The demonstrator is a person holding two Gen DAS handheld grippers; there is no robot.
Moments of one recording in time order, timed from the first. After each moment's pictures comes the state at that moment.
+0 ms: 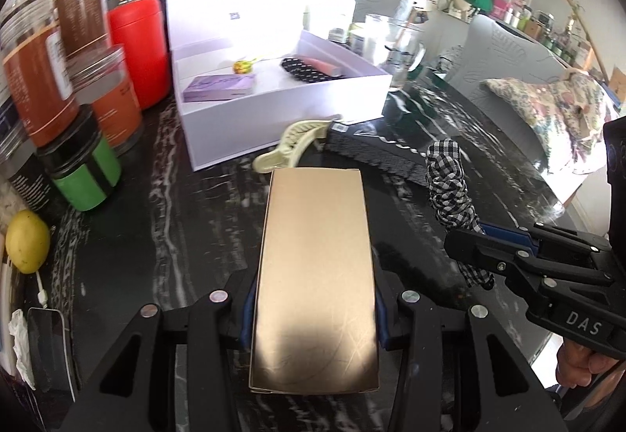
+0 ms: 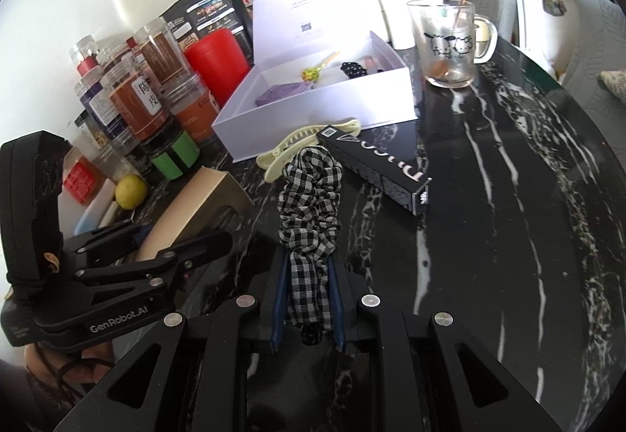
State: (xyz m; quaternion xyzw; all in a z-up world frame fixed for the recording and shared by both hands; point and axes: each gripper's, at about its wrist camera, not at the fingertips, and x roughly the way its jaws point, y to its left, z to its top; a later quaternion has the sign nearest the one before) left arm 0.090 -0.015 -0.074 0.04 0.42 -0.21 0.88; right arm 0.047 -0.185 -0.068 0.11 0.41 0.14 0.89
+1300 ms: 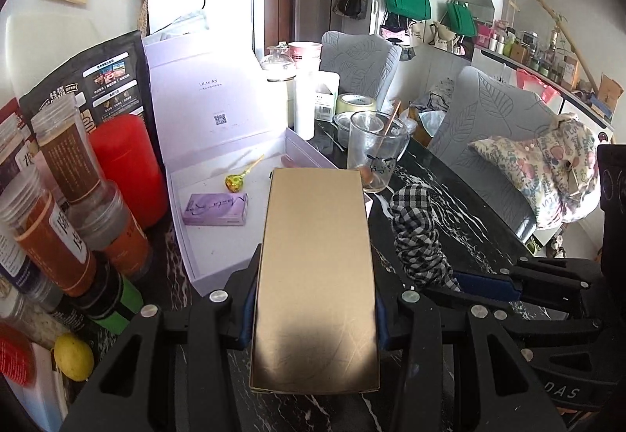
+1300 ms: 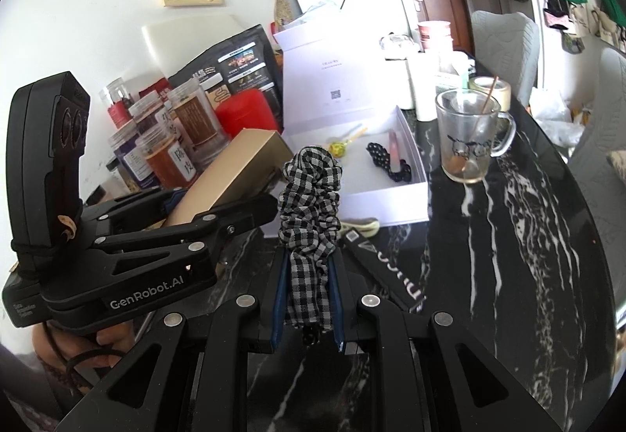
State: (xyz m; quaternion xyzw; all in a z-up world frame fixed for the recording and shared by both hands) left arm 0.136 -0.042 0.022 0.06 0.35 -0.22 0.91; right arm 0.085 -0.187 0.009 0.09 0.36 0.18 0.91
